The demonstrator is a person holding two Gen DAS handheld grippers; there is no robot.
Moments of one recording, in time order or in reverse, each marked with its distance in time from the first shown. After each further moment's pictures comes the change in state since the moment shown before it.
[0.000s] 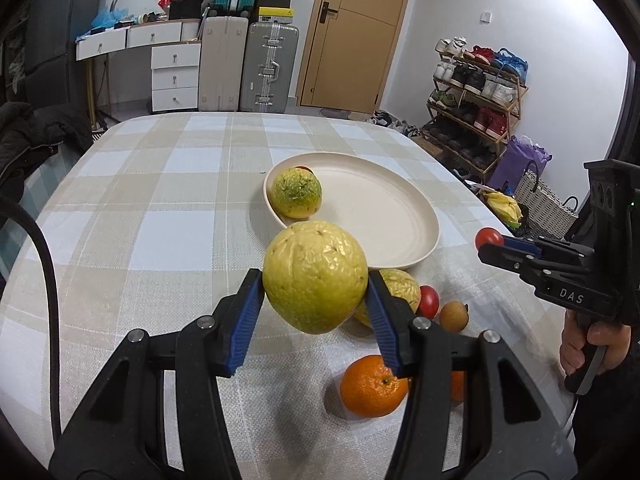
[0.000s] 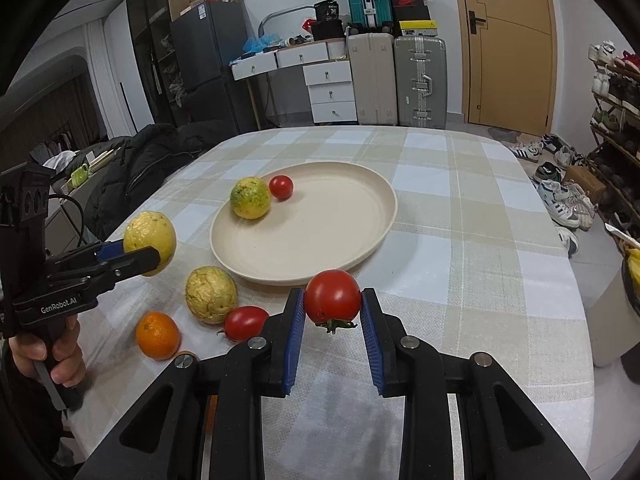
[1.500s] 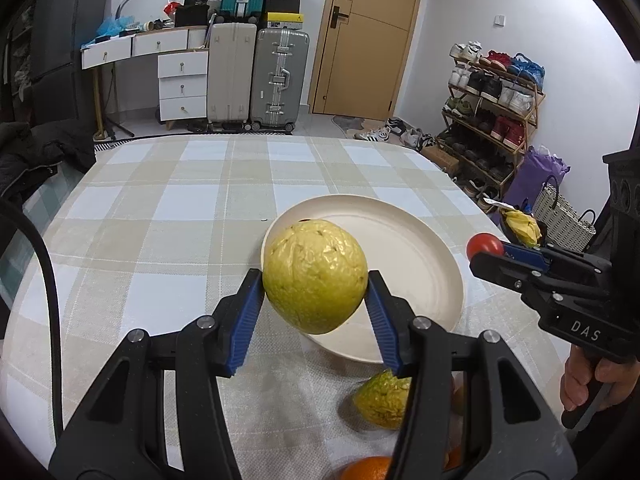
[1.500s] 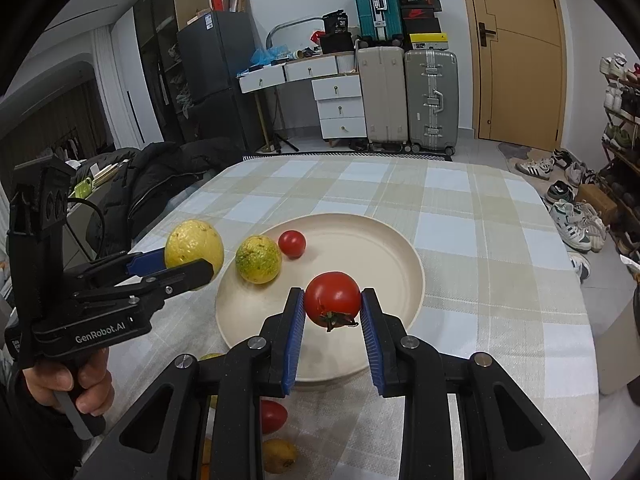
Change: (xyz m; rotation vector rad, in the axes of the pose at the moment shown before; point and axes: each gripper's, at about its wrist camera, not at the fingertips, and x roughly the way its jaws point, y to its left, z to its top) left arm 0.050 -0.006 0.064 -0.008 -0.012 0.056; right arm 0.026 0.006 0.061 -0.003 -0.042 0.029
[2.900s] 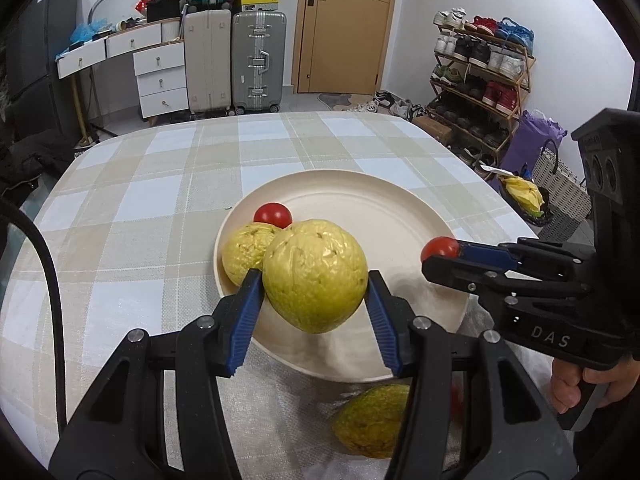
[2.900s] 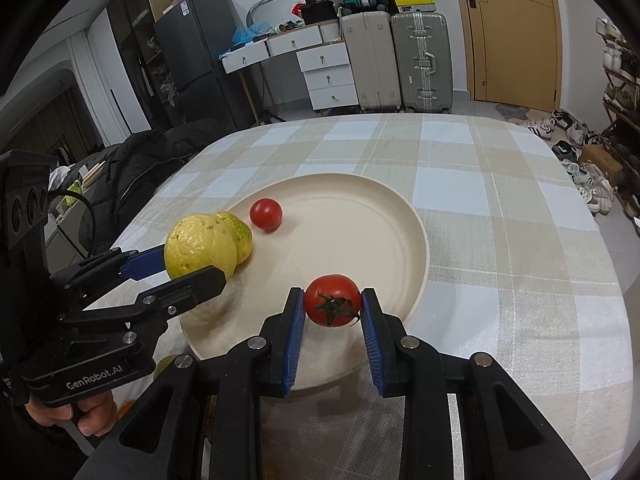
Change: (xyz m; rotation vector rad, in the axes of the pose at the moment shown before) left arm 0.049 -0.027 -0.004 0.099 0.082 -0.007; right arm 0.049 -0.021 -0.010 0.079 0.113 0.013
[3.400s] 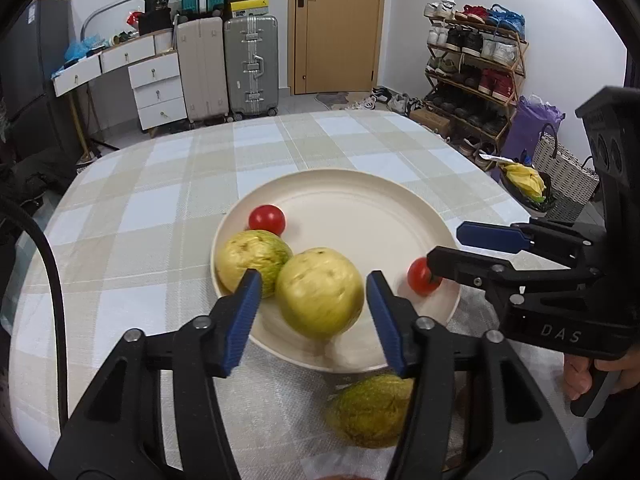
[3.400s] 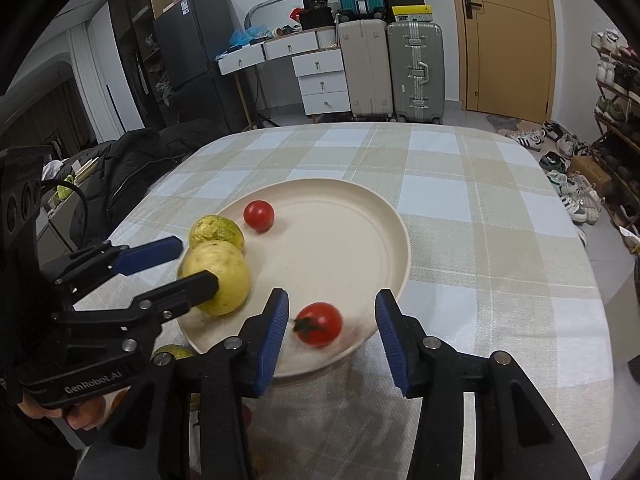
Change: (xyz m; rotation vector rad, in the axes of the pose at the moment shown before) left arm -0.015 -0.013 -0.001 0.056 -0.011 0.028; right arm -0.016 0.003 -0.003 -0.028 -0.030 -0.059
